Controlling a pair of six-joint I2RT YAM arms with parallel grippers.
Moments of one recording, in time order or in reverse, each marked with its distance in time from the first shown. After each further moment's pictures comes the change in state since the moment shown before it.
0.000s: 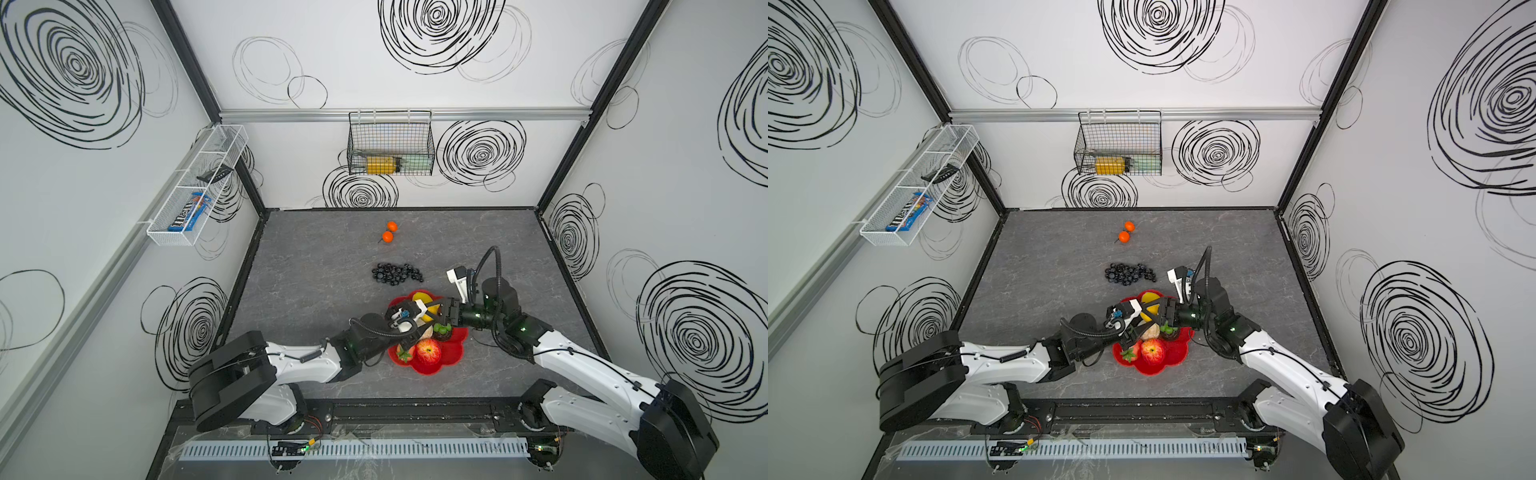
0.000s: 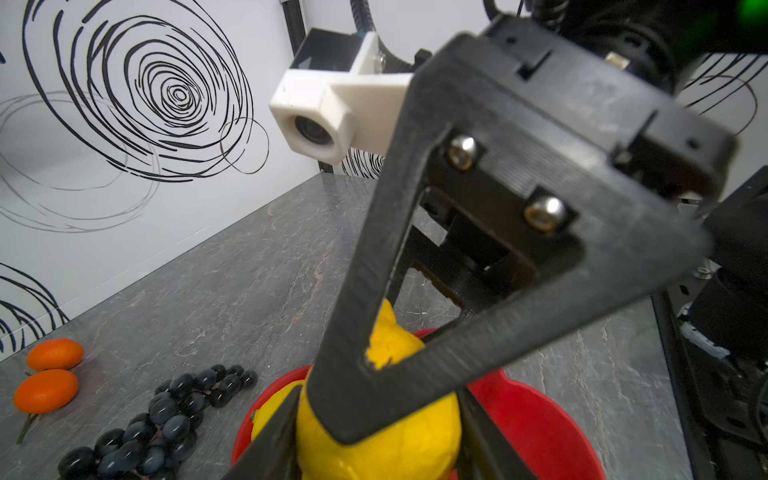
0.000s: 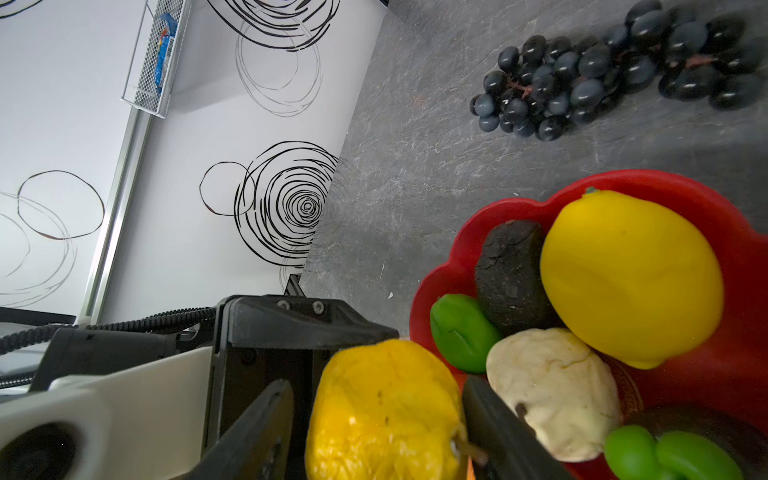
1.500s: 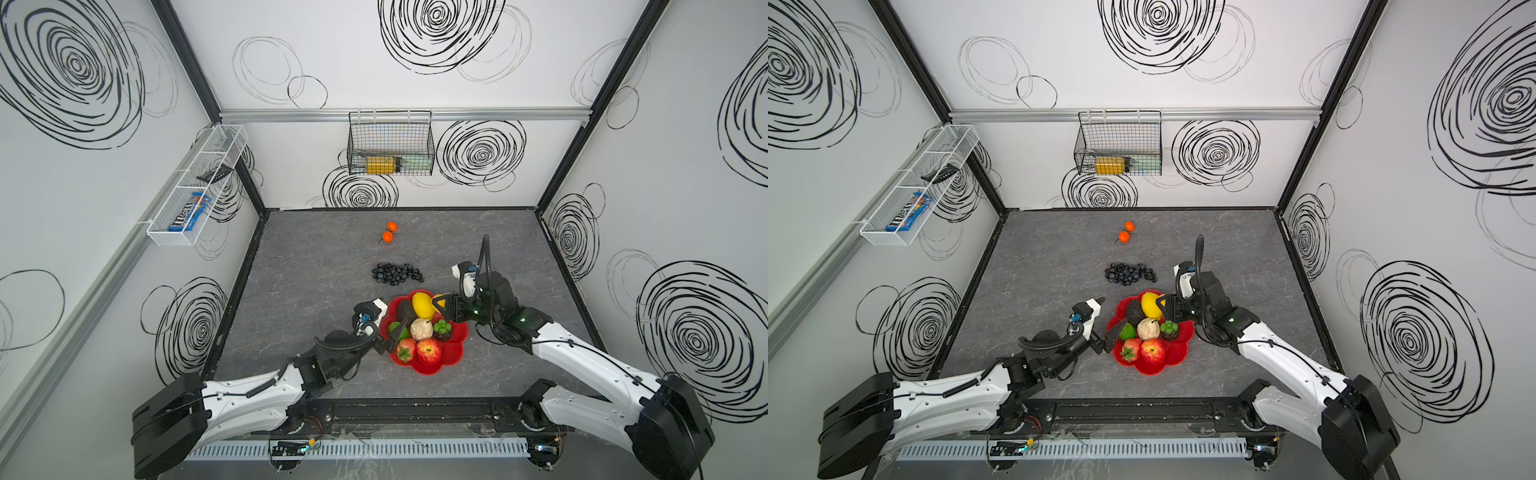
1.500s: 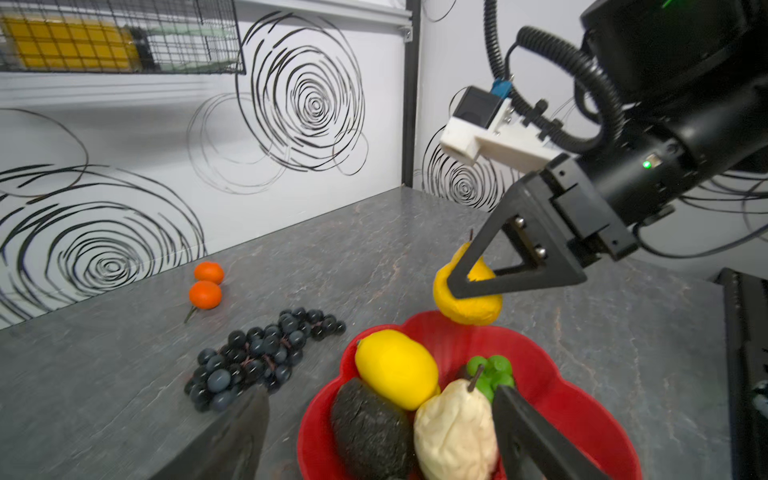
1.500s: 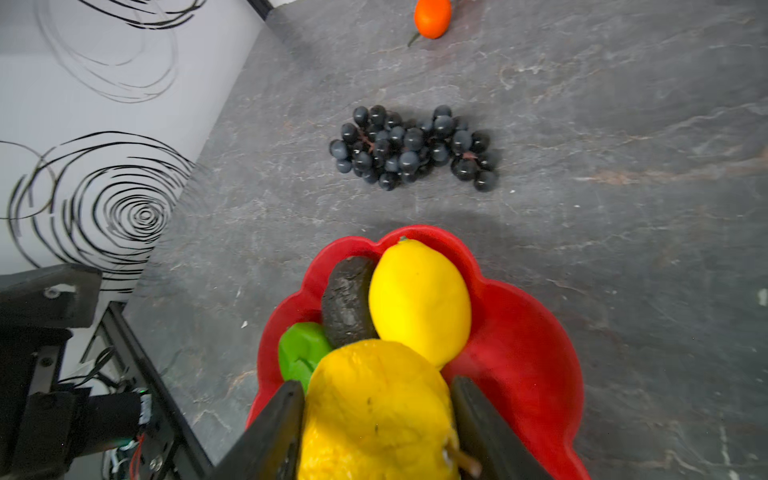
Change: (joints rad) left arm 0.025 -0.428 -0.224 -0.141 -0.283 -0.139; right arm -0.031 0.058 0.107 -0.274 0.356 -0.351
